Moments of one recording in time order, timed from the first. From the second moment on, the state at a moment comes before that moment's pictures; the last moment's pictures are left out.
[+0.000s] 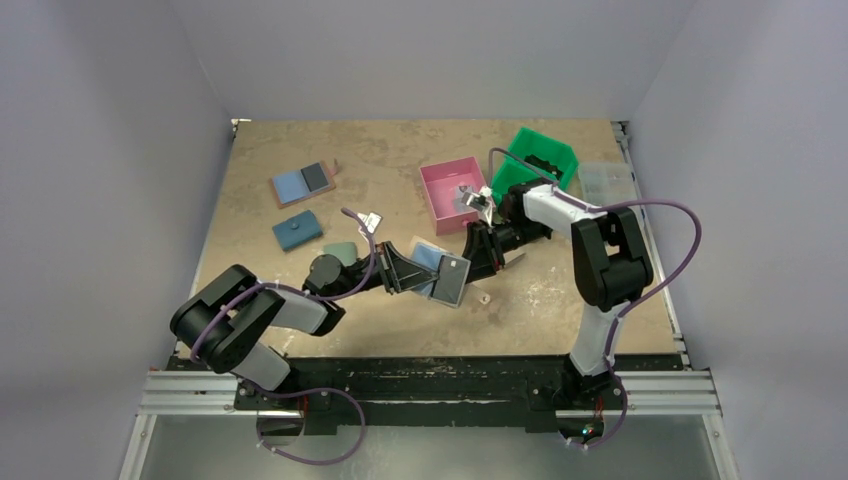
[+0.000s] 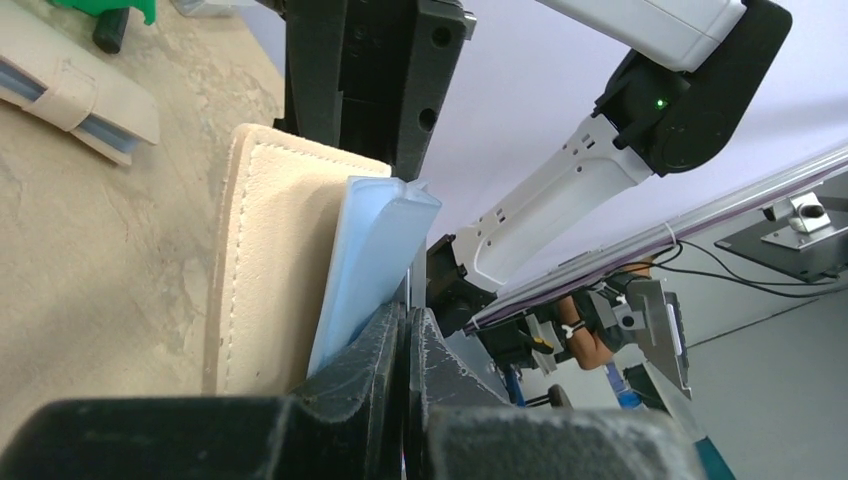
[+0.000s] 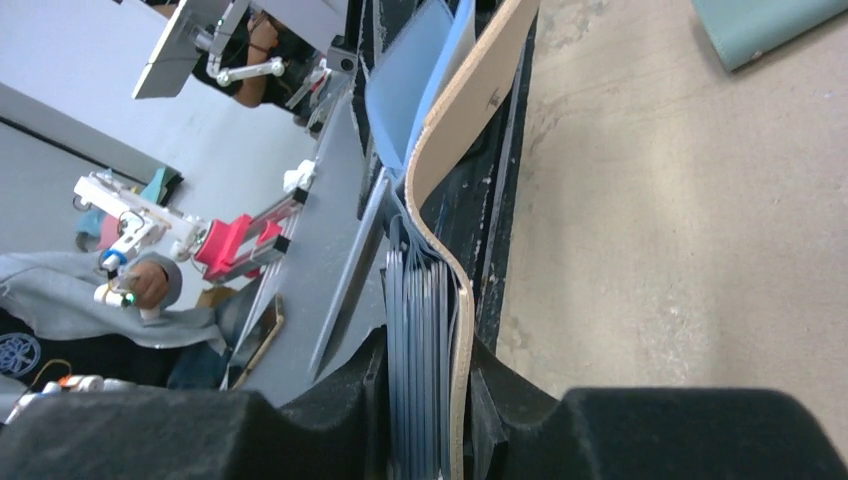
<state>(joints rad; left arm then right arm) -0.65 1.53 0.31 1.43 0.62 -1.18 0.34 1.90 1.28 -1.41 -1.47 -1.20</state>
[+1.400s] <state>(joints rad) -0.48 1.41 0.18 1.18 0.64 -1.03 0.35 2.00 1.18 -0.95 -1.26 -0.76</state>
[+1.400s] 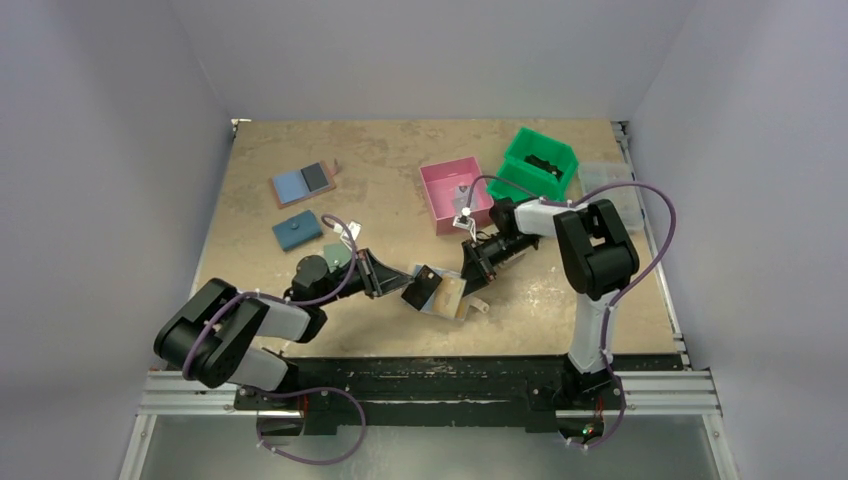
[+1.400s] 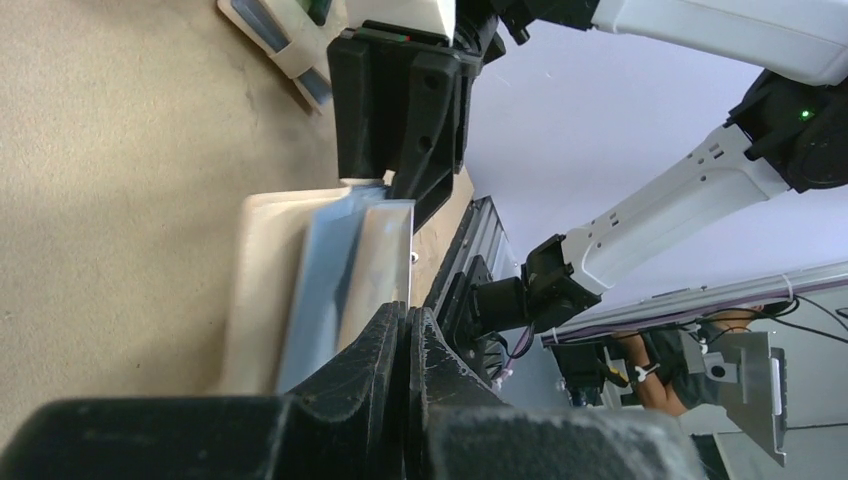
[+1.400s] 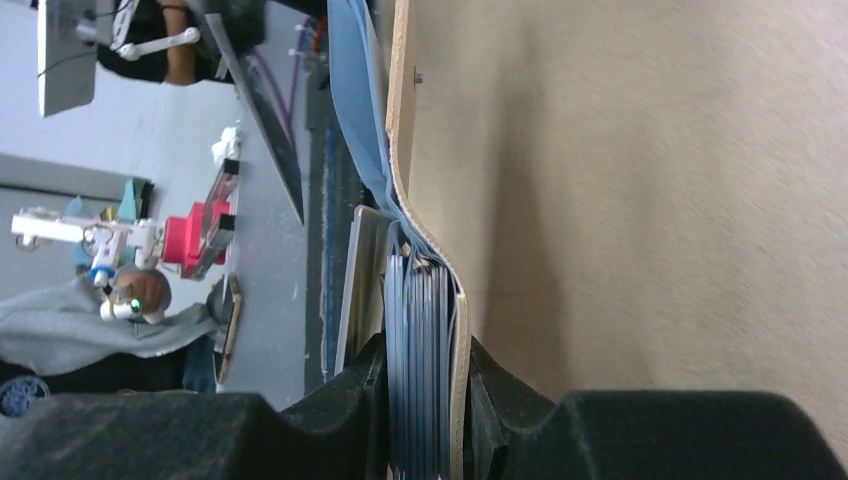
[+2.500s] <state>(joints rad) -0.48 1.61 0.17 1.45 0.65 -1.14 0.36 1.56 1.11 -0.62 -0.91 -0.56</state>
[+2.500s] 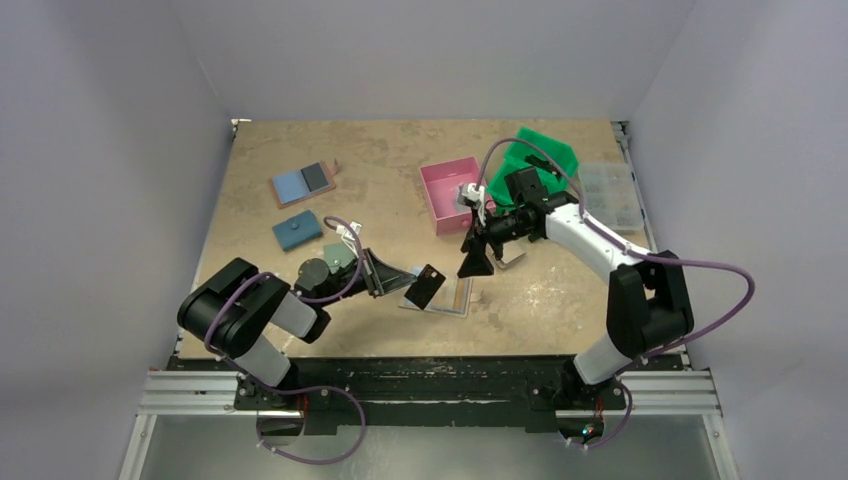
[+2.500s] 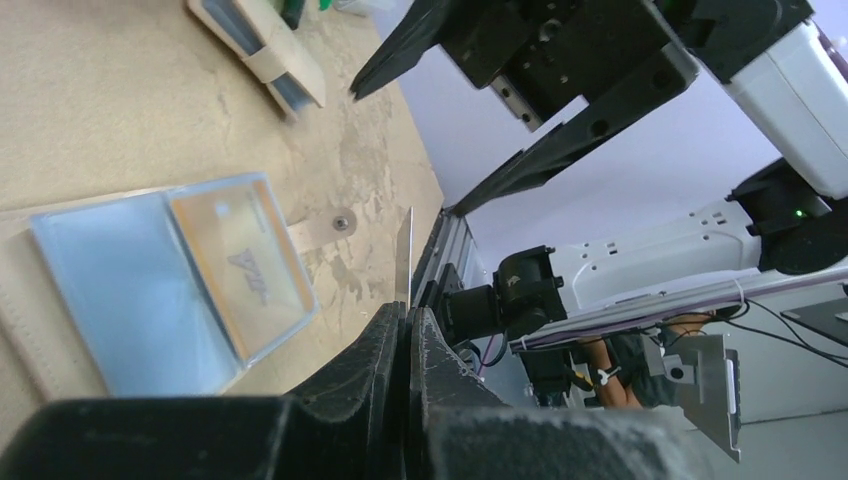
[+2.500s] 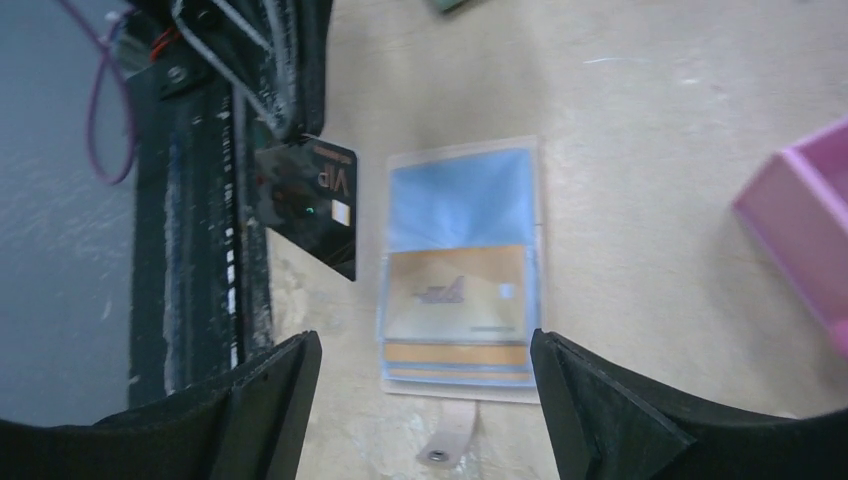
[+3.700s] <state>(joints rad) -0.55 1.12 0.31 0.82 0.42 -0.88 0.41 1.71 1.23 -1.00 -1.15 -0.84</state>
